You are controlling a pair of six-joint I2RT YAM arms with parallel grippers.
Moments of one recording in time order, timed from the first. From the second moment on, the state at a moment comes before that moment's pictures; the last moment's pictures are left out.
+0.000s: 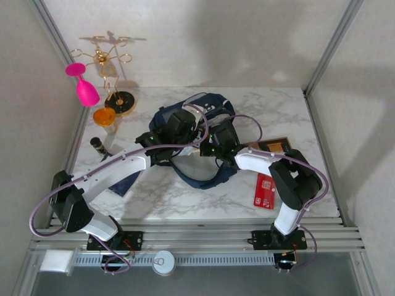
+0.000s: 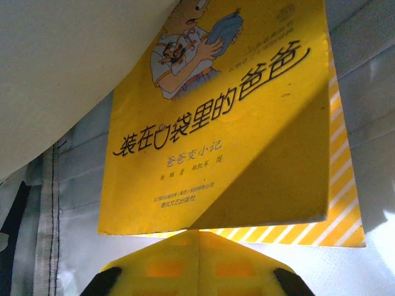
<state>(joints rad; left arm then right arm) -0.79 1.50 1.33 -0.40 -0.22 -0.29 0.68 1.75 0.96 0.09 -0.02 0.57</state>
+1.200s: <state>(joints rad) -0.79 1.30 0.99 -0.41 -0.31 -0.37 0.49 1.13 0.72 -0.23 -0.17 0.65</state>
